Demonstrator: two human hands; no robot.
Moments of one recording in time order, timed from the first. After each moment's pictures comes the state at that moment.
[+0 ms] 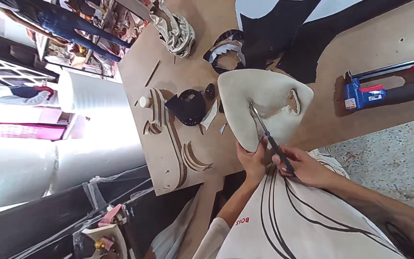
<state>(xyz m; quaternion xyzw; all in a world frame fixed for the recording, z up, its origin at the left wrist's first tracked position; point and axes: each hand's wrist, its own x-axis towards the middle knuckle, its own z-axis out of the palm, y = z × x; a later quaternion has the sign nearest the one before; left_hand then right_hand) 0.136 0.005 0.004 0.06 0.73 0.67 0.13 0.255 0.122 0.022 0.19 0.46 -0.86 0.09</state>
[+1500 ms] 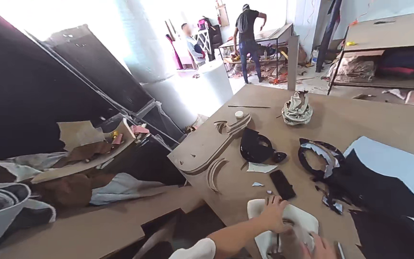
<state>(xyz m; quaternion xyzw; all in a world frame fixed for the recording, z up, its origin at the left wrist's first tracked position) 0.022 0.009 -0.091 0.20 0.93 0.18 0.25 0.163 0.190 -0.059 0.13 0.94 -0.32 0.07</state>
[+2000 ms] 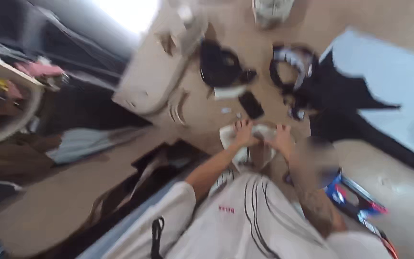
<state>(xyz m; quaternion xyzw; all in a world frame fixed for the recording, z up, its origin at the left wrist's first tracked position) 0.031 0.033 -0.109 0.07 0.94 0.16 0.29 0.072 0.219 -0.076 0.20 0.90 -0.26 0.29</state>
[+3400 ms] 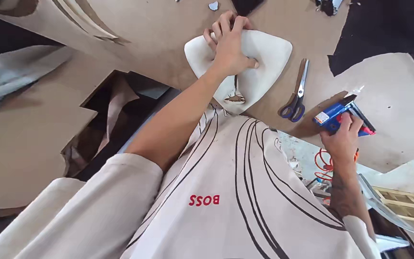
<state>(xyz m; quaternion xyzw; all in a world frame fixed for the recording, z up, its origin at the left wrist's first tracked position) 0.020 0.033 -0.134 0.06 0.93 0.18 0.31 0.344 0.400 -0.084 0.20 0.95 -0.11 0.23</state>
